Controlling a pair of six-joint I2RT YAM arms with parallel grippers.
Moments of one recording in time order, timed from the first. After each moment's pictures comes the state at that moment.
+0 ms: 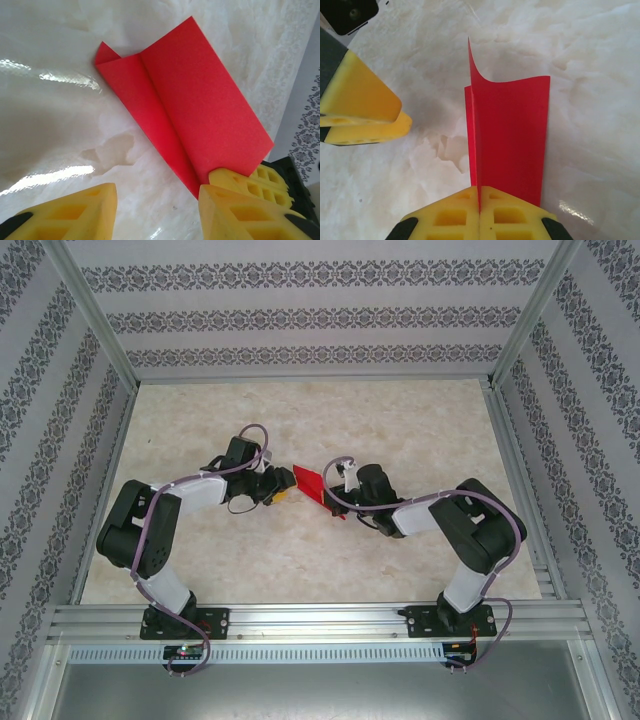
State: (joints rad) left arm -0.37 1.68 0.86 -0.07 0.59 -0.93; right arm 0.60 1.74 0.60 0.60 -0.35 0.42
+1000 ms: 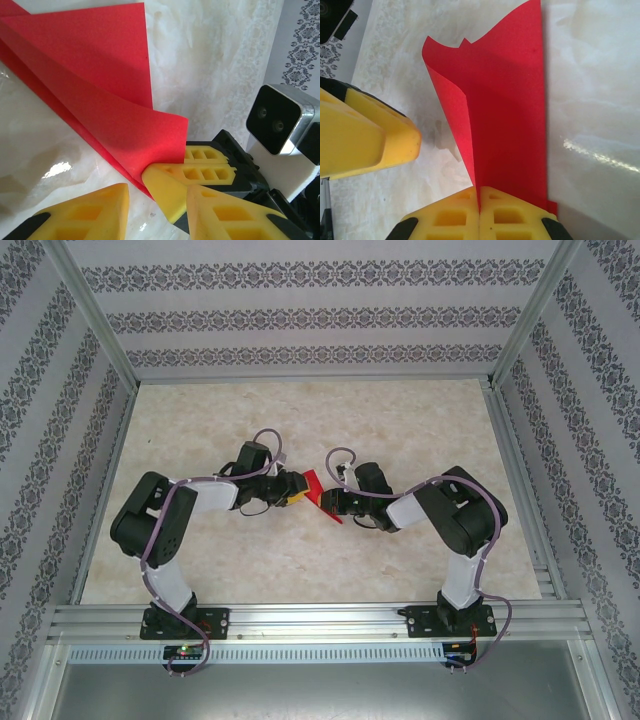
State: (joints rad) left arm -0.43 1.78 0.84 0.15 0.68 -0.99; right arm 0.56 1.88 0.65 0.61 -0.51 0.63
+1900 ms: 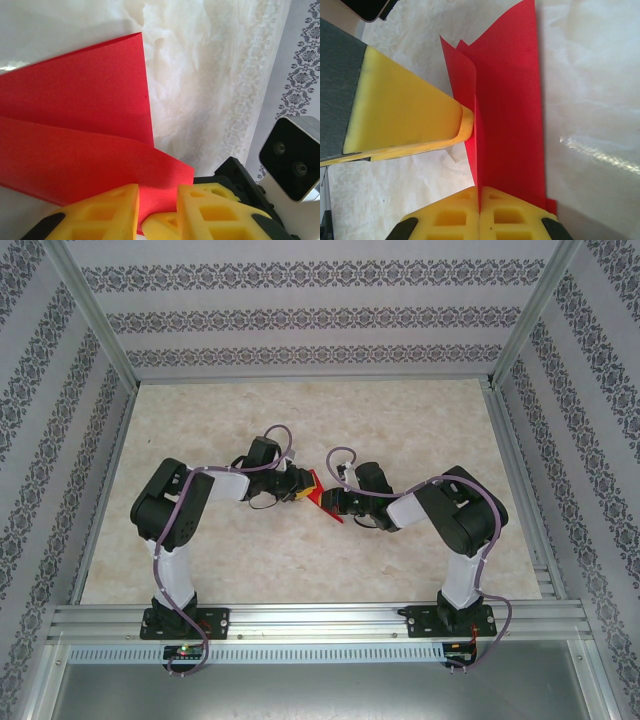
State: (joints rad) left arm -0.44 1.93 0.96 0.16 0.70 -0.98; right arm 0.55 1.88 0.65 0.60 -0.51 0.64
